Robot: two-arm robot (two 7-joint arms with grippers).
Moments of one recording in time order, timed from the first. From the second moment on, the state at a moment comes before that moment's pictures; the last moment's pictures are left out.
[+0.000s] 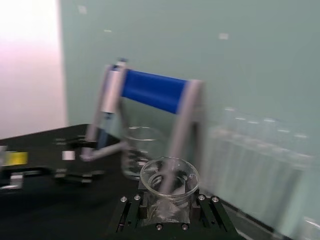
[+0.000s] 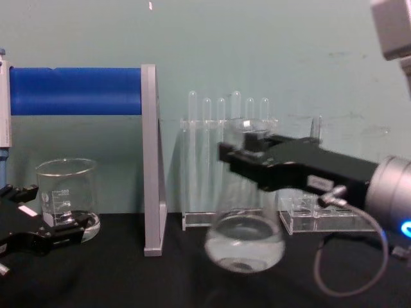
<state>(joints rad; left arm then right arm) -0.20 0.60 0.45 -1.41 -0.25 -0.12 0.03 0.29 0.32 -0.46 -1.51 0.32 -0.04 0.39</state>
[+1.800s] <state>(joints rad) -0.20 0.60 0.45 -1.41 -0.25 -0.12 0.03 0.25 0.26 -0.44 -1.55 0.31 -0.01 0.44</state>
